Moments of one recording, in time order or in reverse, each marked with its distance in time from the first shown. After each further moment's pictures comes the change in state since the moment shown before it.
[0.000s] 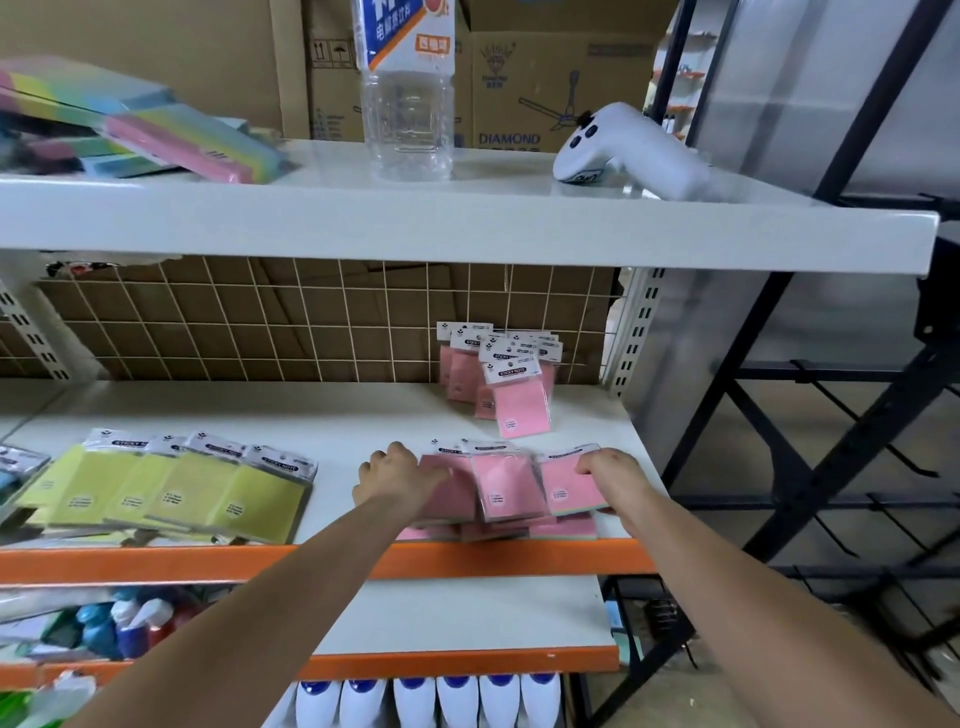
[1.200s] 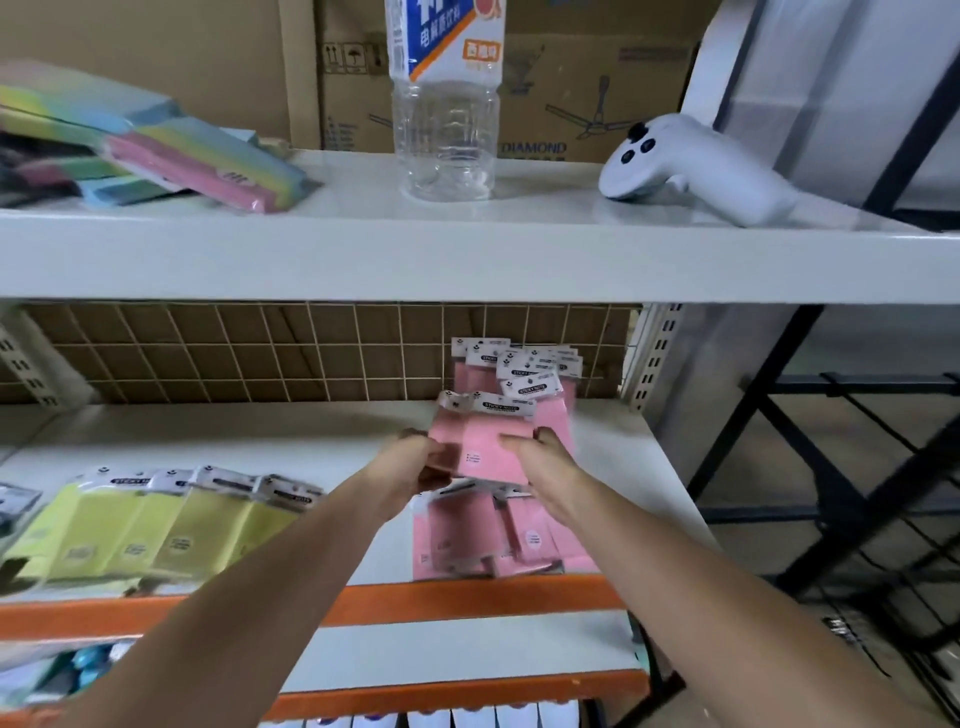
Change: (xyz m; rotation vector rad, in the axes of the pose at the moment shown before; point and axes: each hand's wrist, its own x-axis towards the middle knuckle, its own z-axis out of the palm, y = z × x) left_hand 0.051 0.010 -0.031 -0.944 -0.381 -0.016; right_hand -0.009 -0.068 0.101 0.170 -0.182 -0.102
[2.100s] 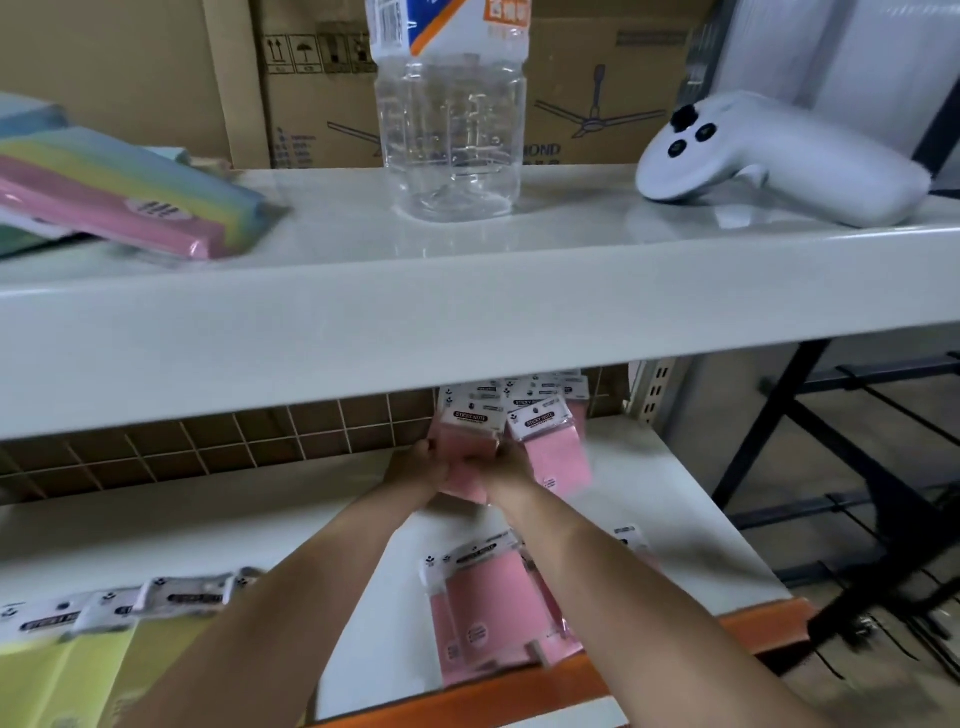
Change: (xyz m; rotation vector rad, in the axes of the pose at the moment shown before) left_hand 0.114 0.011 -0.007 0.748 -0.009 0.189; right_hand 0.056 -0.023 0.063 0.011 0.085 -0.070
